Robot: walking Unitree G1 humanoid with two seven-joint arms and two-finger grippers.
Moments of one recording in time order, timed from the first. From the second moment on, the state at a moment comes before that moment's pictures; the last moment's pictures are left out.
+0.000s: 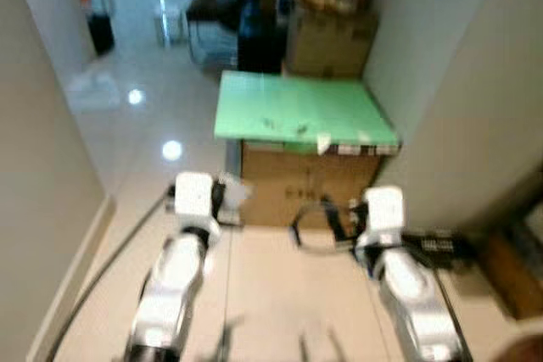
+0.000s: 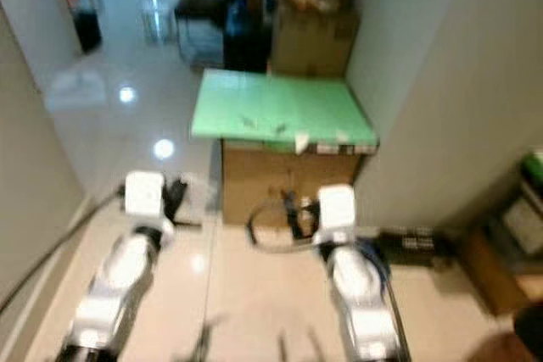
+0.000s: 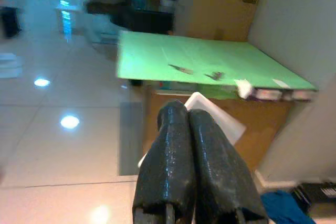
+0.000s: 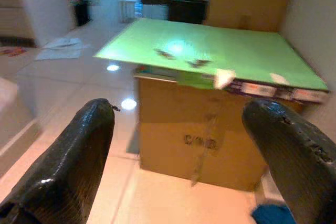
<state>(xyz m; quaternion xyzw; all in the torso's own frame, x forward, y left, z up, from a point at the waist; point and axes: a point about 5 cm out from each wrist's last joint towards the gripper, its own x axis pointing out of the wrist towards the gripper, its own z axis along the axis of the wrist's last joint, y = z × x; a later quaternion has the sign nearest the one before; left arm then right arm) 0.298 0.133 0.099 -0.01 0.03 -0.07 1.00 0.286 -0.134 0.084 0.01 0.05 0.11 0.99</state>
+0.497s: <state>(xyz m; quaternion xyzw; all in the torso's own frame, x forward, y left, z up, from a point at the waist) 0.307 0.146 0.095 0.00 0.05 -0.04 1.00 0.294 -0.127 0.092 0.01 0.03 0.13 0.99</state>
